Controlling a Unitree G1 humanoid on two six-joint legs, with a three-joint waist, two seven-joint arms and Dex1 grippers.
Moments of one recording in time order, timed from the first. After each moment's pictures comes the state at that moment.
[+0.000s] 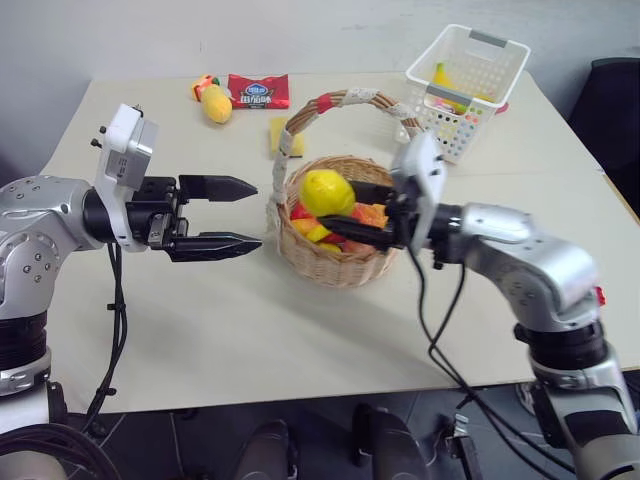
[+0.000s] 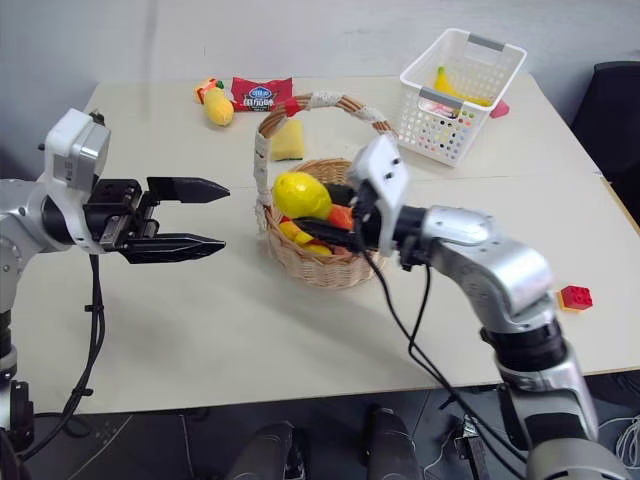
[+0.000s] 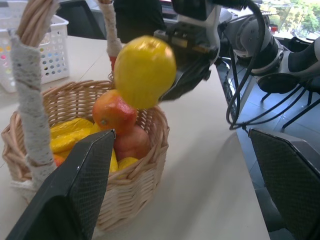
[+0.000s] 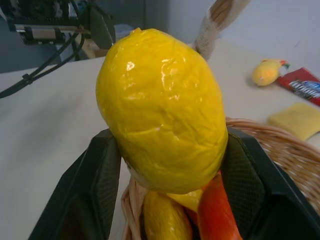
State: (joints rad) left arm -0.67 0.92 0.19 -0.18 -0.82 0.80 -1.16; right arm -0.76 -0.53 0.19 -0.27 0.61 0.72 0.62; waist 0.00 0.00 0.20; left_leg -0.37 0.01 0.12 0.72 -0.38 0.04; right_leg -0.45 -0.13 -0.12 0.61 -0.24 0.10
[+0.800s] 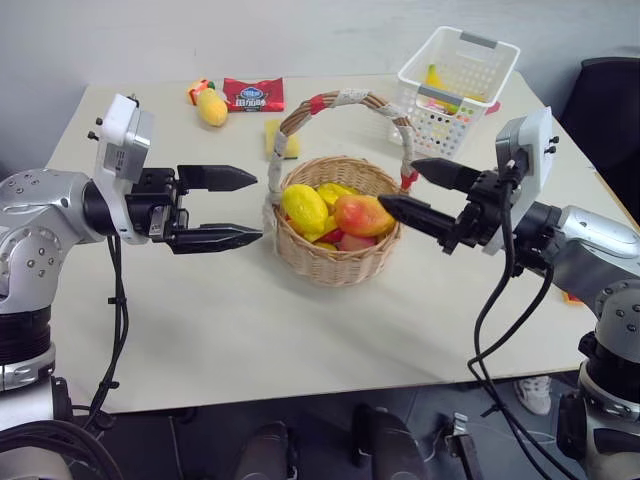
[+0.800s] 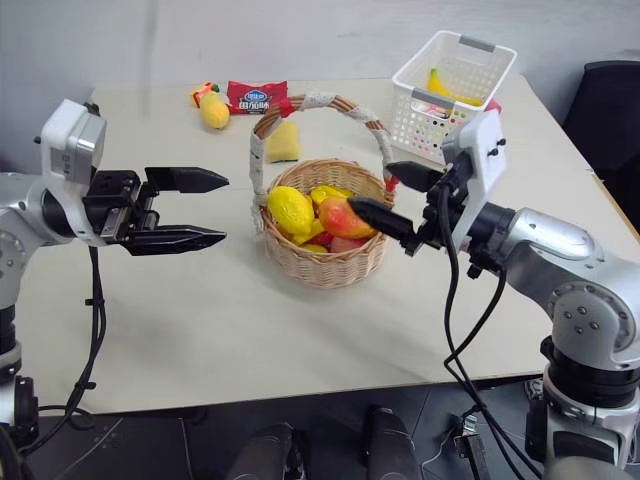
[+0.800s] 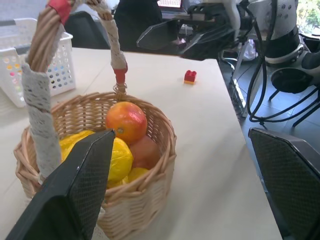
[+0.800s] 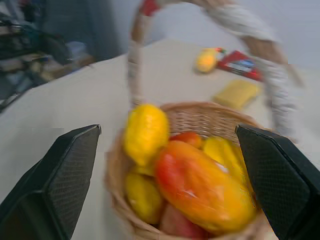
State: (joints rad) left arm -0.71 0.90 0.17 -0.14 -0.80 0.75 -1.16; right arm -0.62 -0.63 -0.27 -0.51 0.90 1.02 0.40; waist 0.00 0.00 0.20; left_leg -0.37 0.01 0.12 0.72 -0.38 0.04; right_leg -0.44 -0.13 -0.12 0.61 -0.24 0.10
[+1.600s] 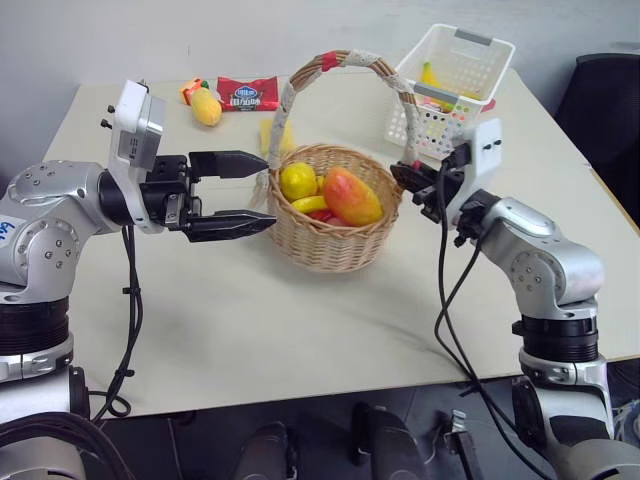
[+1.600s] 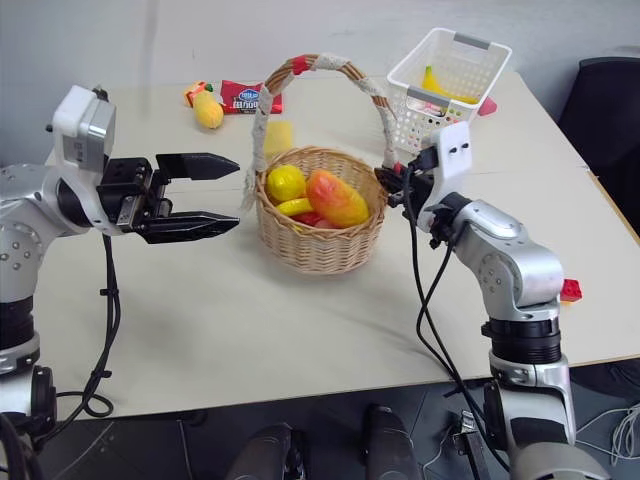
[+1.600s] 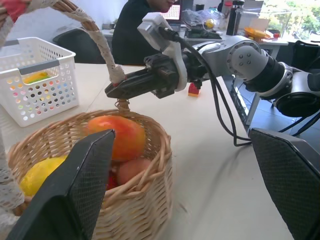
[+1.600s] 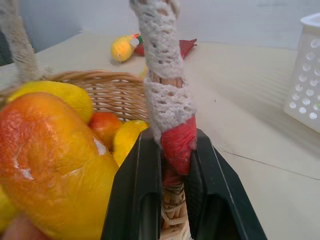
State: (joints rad) left arm -0.75 0.84 0.15 -0.13 -0.78 0.73 -1.12; right arm -0.68 -0.47 -0.13 -0.15 0.57 0.73 0.41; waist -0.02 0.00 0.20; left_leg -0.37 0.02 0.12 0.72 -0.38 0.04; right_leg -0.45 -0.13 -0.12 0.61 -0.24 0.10
